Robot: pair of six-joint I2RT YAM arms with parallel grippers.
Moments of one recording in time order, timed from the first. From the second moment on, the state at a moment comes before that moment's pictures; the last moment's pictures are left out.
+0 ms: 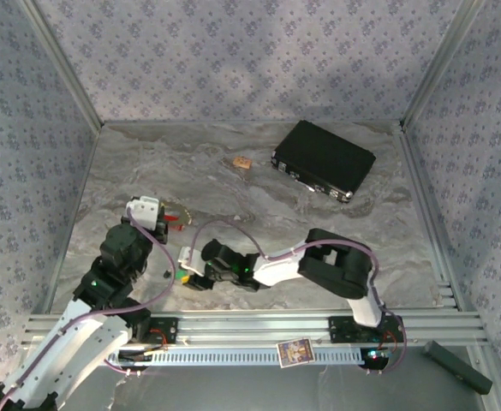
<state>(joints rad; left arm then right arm) -0.58 0.45 0.52 -0.25 -0.42 0.06 1.24 2.01 1.04 0.45 -0.09 -0.12</state>
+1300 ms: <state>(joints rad) -0.58 0.48 0.47 -0.23 -0.28 0.01 1.22 1.80 0.73 0.37 0.01 -0.03</state>
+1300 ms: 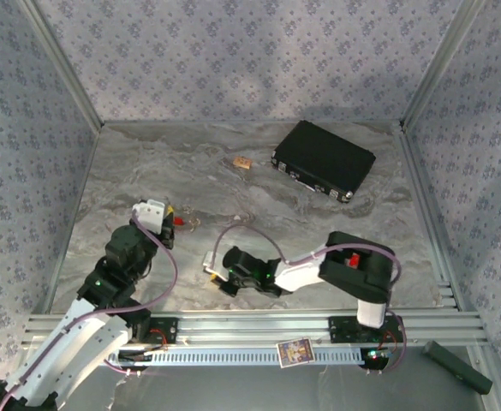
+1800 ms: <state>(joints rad) -0.58 0.55 0.47 -0.21 -0.20 0.01 1.13 1.55 0.63 0.02 0.10 0.15</state>
